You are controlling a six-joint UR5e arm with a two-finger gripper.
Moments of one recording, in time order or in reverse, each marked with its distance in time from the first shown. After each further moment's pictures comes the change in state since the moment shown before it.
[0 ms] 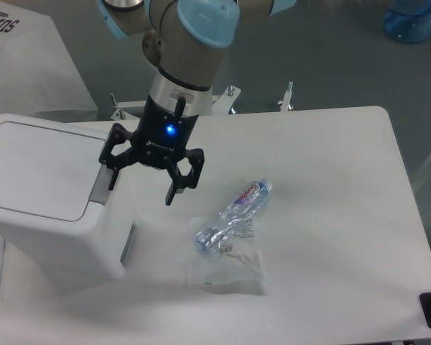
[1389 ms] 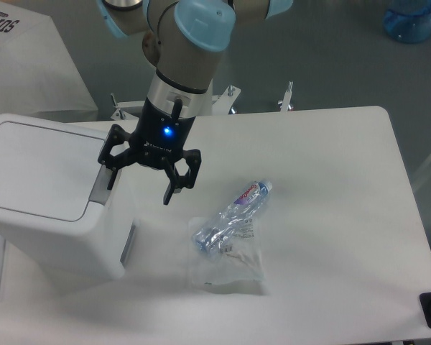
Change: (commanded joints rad) arm 0.002 -0.012 -0.005 0.015 0.003 -0.002
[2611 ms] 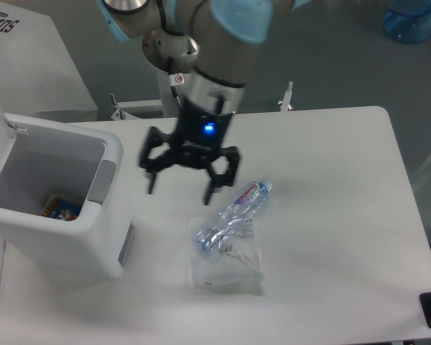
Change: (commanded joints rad) arm 0.222 -0.078 0.106 0.011 -0.002 0.124
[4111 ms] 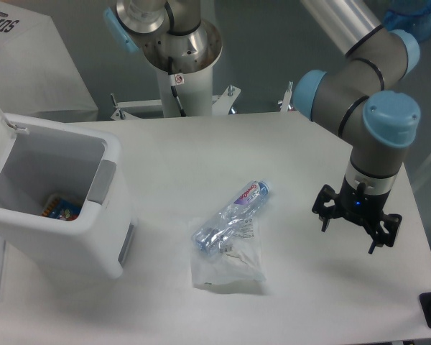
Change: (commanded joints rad) arm 0.109 -0.344 0.175 -0.012 0.445 0.927
